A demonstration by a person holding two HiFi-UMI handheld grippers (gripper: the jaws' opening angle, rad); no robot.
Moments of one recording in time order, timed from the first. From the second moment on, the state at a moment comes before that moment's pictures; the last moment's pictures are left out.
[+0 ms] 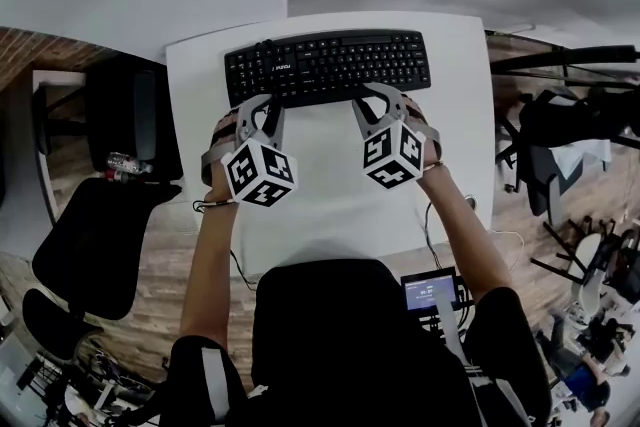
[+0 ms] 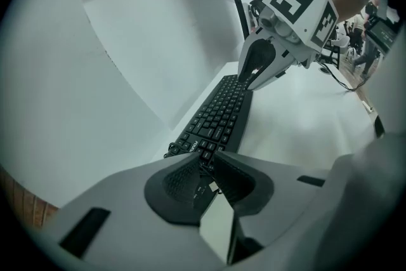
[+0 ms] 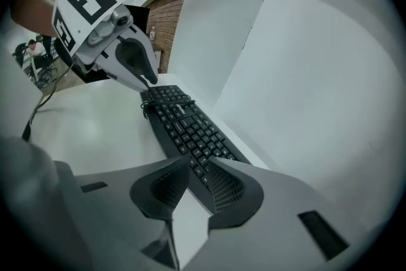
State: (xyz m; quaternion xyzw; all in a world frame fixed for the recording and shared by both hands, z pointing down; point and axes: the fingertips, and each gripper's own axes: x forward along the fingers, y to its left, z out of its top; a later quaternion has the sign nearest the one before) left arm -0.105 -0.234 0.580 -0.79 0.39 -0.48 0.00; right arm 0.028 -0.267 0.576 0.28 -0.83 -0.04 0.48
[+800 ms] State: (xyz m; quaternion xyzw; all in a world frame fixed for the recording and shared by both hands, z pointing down) left arm -0.087 -0.178 0.445 -0.78 0.52 -0.35 0.00; right arm 0.014 -0.232 0.426 0.33 -0.88 -0.04 0.34
